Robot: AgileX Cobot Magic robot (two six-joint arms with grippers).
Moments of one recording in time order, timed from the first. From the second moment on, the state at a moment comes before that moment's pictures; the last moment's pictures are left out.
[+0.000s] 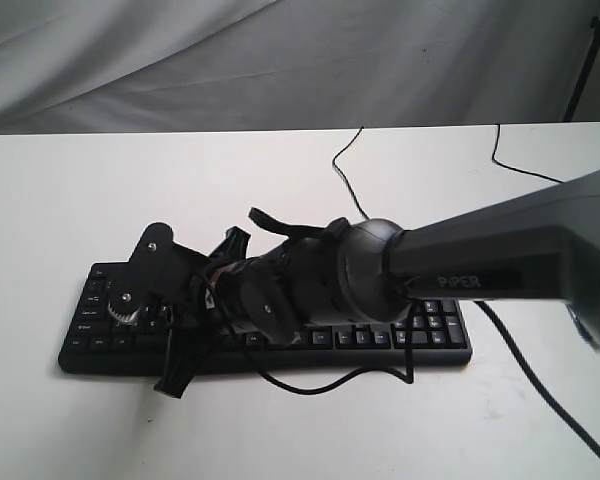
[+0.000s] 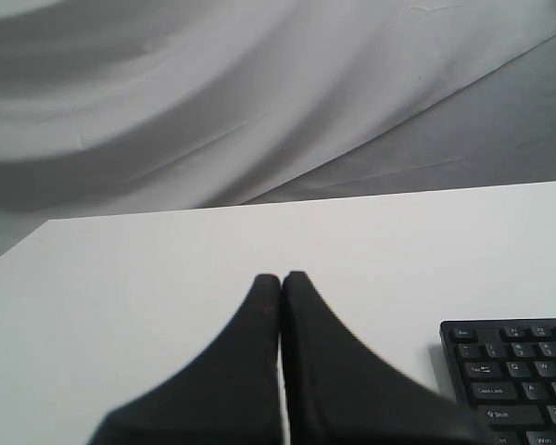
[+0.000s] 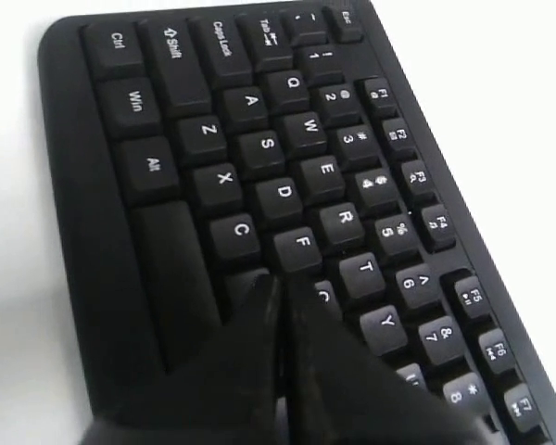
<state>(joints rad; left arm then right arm) 0.13 0.00 -0.01 0.03 0.19 0.09 0.63 2.13 -1.29 0.14 0.05 -0.58</state>
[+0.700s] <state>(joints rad) 0.13 0.00 -0.01 0.03 0.19 0.09 0.63 2.14 -1.29 0.14 0.04 -0.58</state>
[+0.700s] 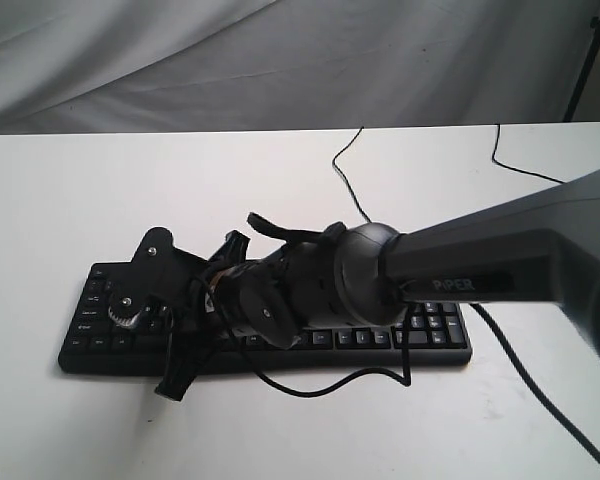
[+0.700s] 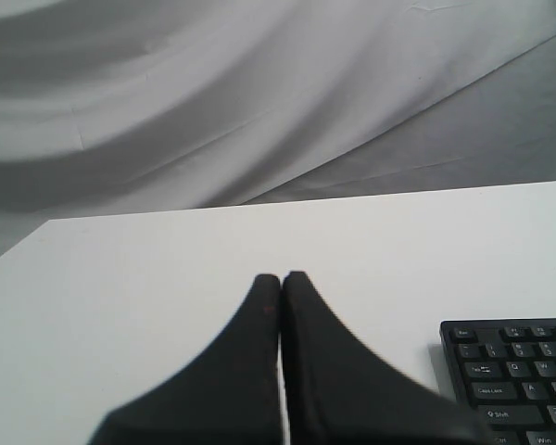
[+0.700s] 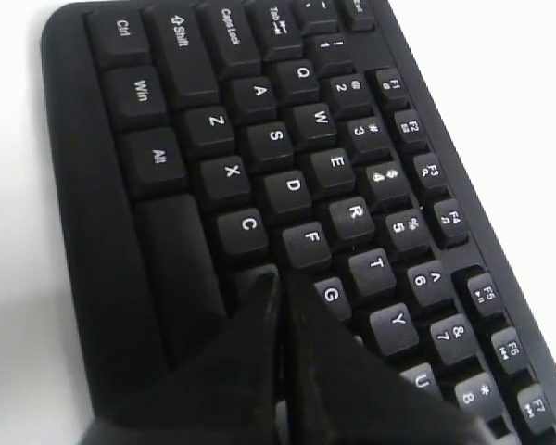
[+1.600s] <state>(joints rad) 0.13 0.00 -0.01 0.03 0.19 0.09 0.63 2.18 -1.29 0.14 0.00 -0.57</state>
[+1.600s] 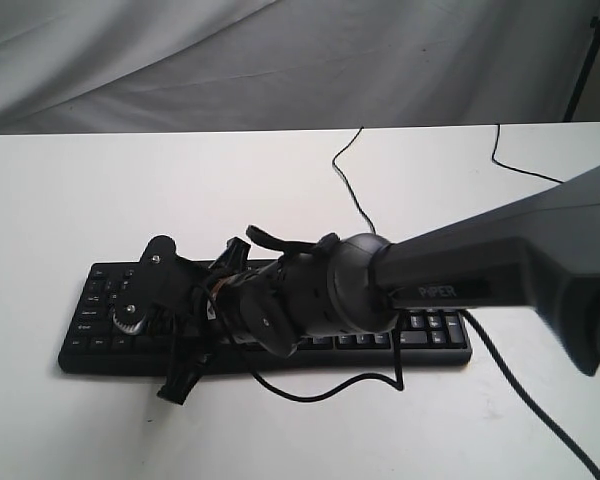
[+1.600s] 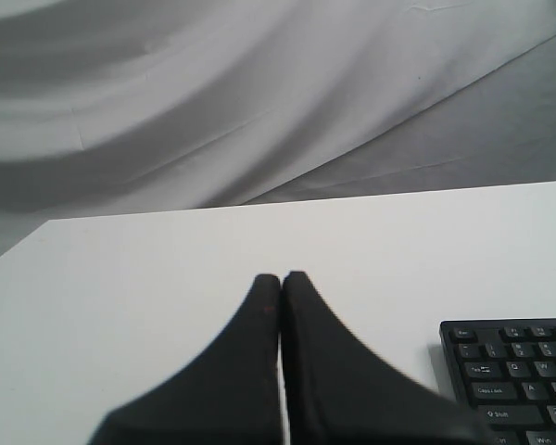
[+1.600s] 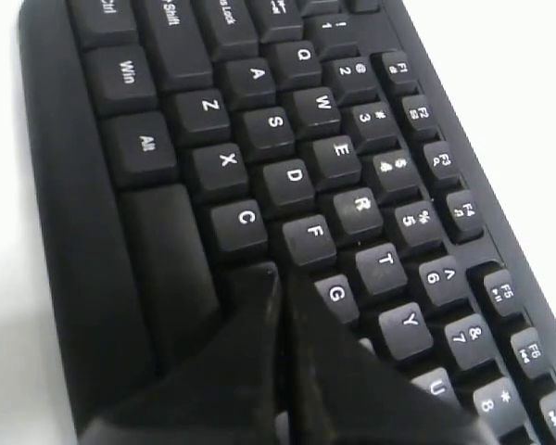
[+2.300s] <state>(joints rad) 0.13 0.00 -0.01 0.03 0.19 0.09 0.57 2.10 -1.29 0.14 0.01 -0.57</state>
